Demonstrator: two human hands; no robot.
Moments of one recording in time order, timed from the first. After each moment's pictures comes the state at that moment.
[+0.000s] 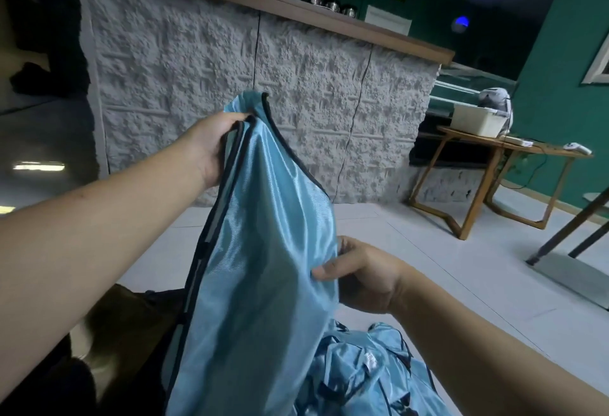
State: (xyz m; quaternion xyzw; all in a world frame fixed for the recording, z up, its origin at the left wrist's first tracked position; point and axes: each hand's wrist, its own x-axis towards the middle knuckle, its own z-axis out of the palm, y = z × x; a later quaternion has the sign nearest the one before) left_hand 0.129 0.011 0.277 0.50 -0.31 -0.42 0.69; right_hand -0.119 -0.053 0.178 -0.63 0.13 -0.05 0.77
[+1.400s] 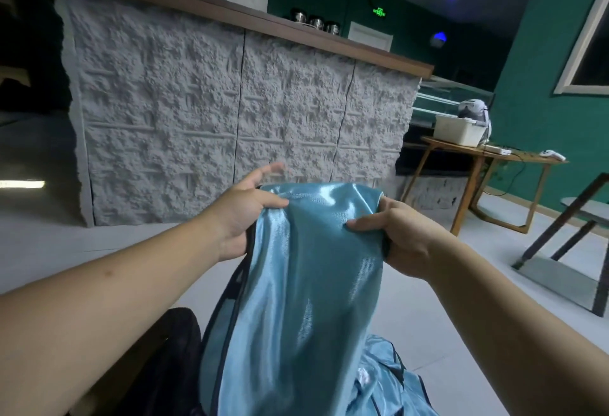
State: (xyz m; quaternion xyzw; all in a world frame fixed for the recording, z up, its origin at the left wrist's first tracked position) left_hand 0.075 0.004 0.222 0.46 -0.40 -0.45 0.65; right_hand -0.152 -0.085 0.244 -0.60 0.32 -0.30 0.66
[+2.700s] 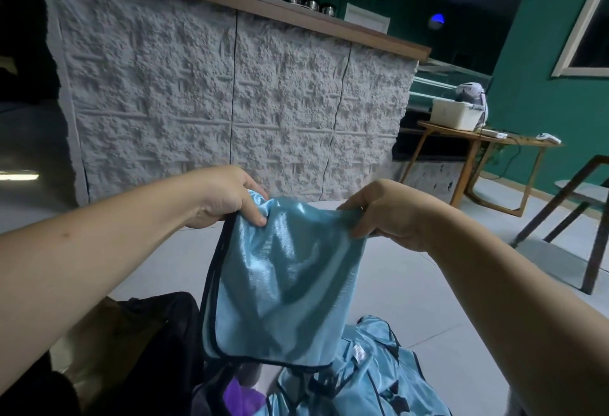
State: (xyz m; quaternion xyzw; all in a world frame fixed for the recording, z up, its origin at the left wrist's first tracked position) left_hand 0.100 0.011 0.233 0.67 -0.49 -0.38 0.41; right_hand -0.153 -0.081 0.252 -0.80 0.44 -0.18 0.37
